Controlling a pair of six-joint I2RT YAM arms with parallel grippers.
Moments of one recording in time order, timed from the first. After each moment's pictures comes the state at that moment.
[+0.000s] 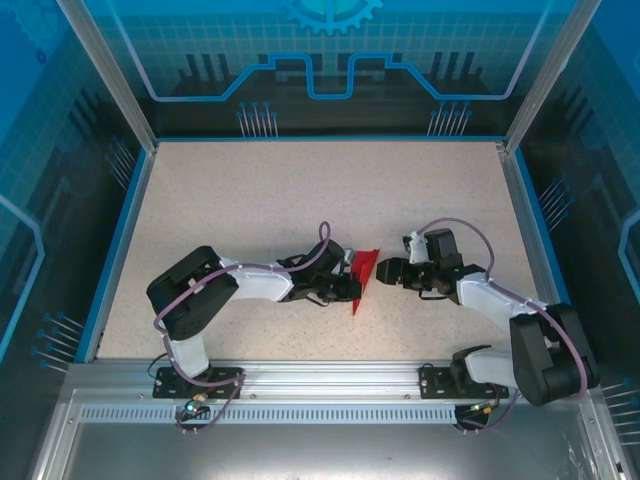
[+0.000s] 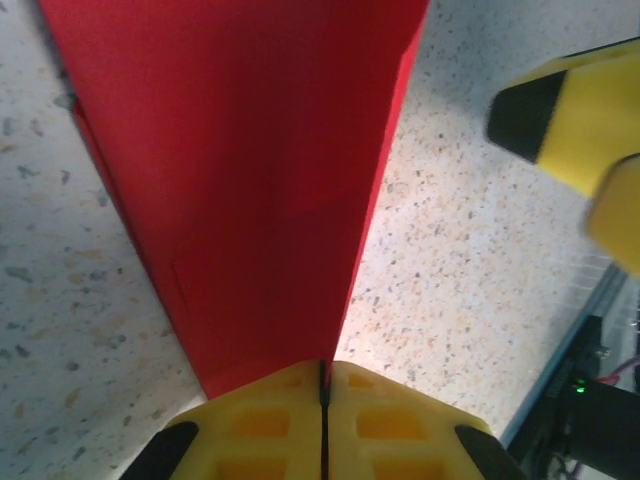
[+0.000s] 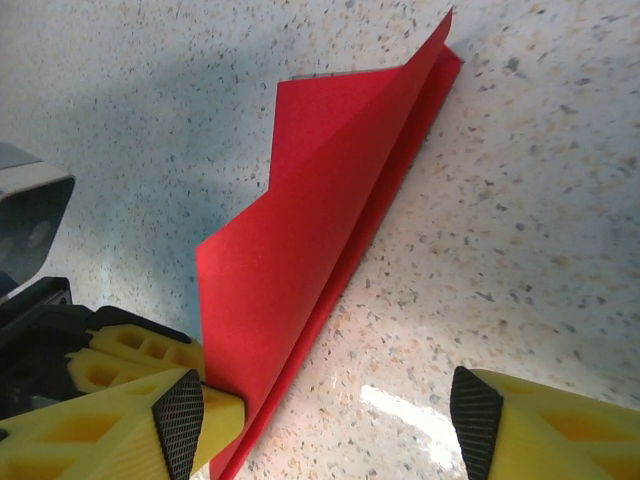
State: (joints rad) left arm -0.84 1.80 0.86 0.15 0.38 -0.90; right arm 0.26 1.28 0.49 -0.13 -0.53 0.46
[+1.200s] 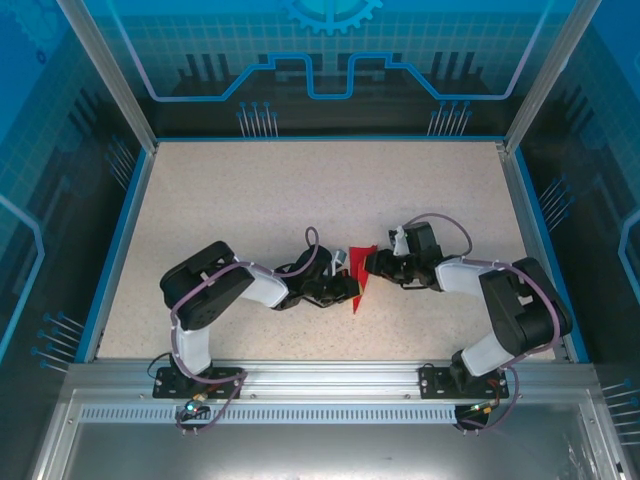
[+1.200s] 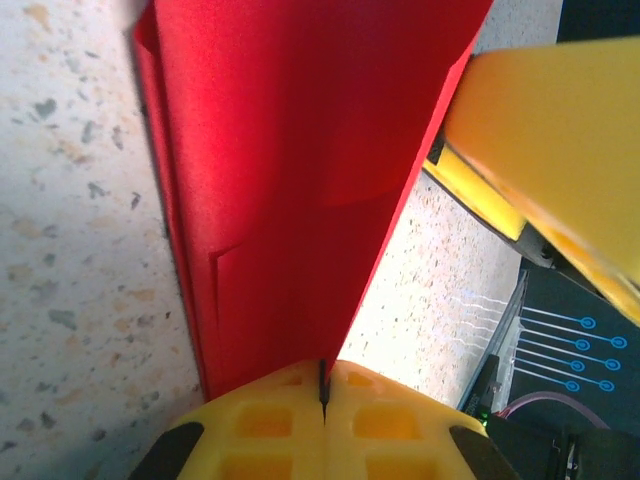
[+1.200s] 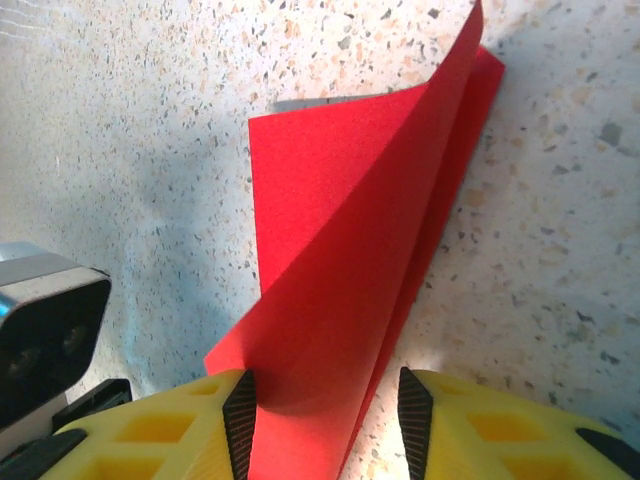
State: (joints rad) left arm -0.79 1.90 0.72 0.54 0.46 -1.15; right arm 0.33 1.55 0.57 0.08 -0.50 0.65
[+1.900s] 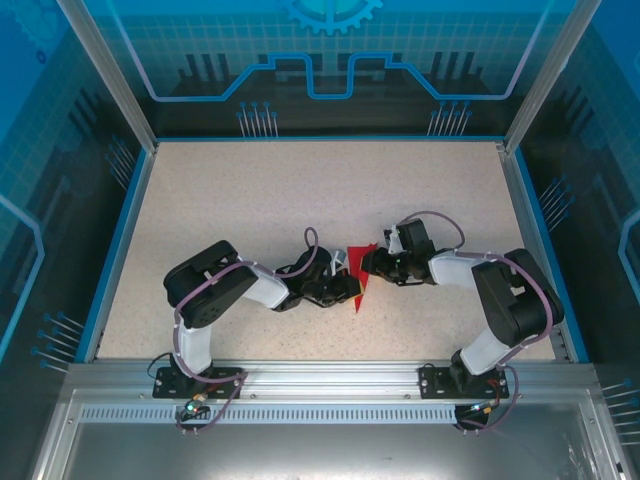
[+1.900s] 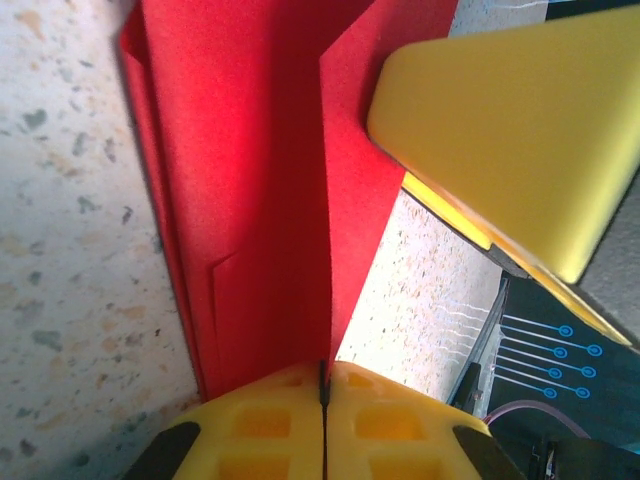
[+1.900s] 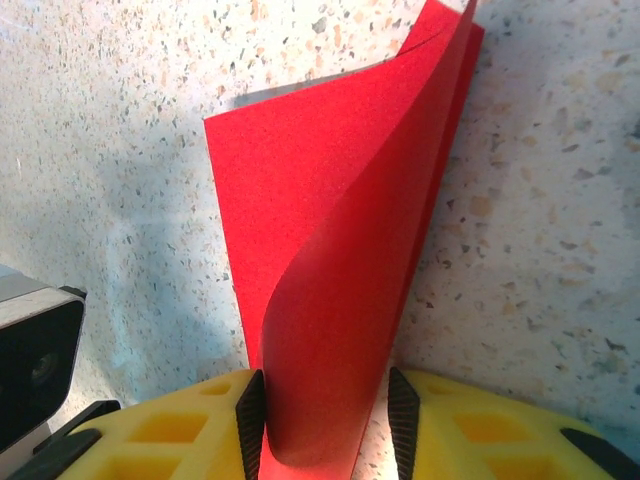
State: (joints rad) left arm -0.79 1.92 0.72 0.60 0.46 -1.19; right arm 0.36 1.61 0.64 0.01 -0.47 0.67
